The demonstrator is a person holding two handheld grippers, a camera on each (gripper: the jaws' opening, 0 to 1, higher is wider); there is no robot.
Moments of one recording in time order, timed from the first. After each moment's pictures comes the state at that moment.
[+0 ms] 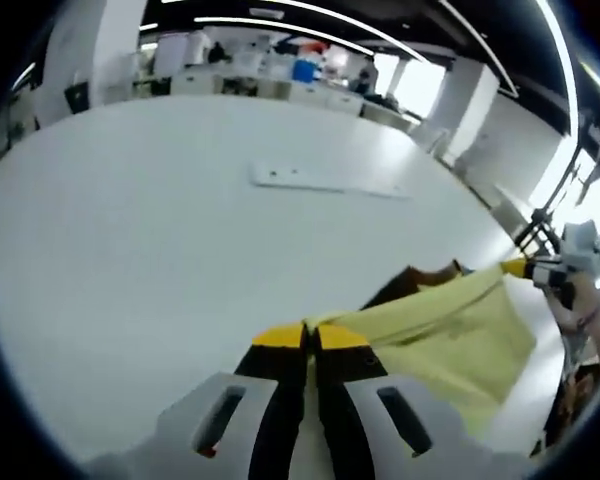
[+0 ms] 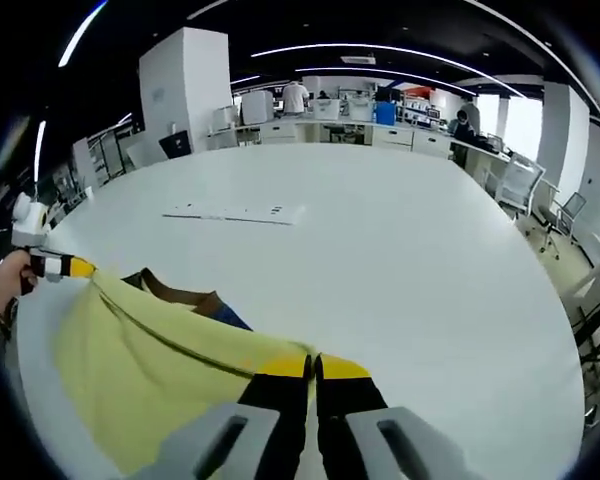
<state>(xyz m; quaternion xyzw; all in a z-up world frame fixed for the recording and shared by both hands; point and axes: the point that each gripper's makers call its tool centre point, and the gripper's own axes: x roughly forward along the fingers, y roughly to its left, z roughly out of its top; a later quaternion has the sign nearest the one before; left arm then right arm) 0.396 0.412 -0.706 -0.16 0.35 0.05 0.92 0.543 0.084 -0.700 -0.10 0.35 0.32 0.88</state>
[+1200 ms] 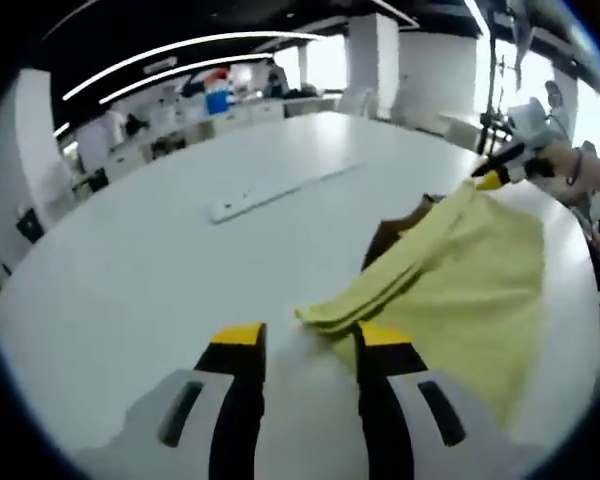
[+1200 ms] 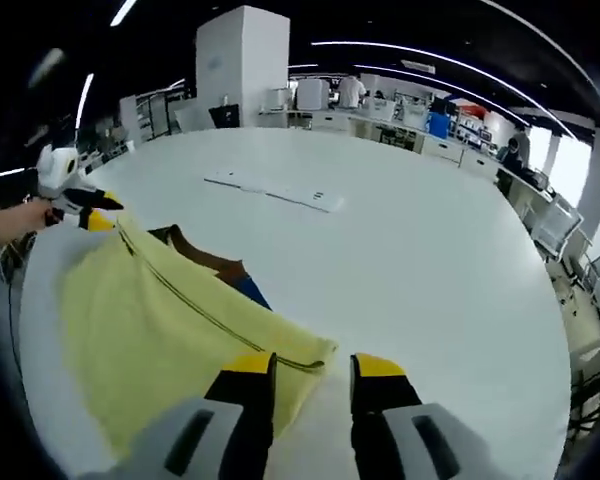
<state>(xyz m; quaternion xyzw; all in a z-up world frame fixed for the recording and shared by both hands) 0.388 0.420 -0.699 0.09 0.33 -0.07 0.94 0.529 0.084 -0.698 -0.22 0.31 0.42 0.82</state>
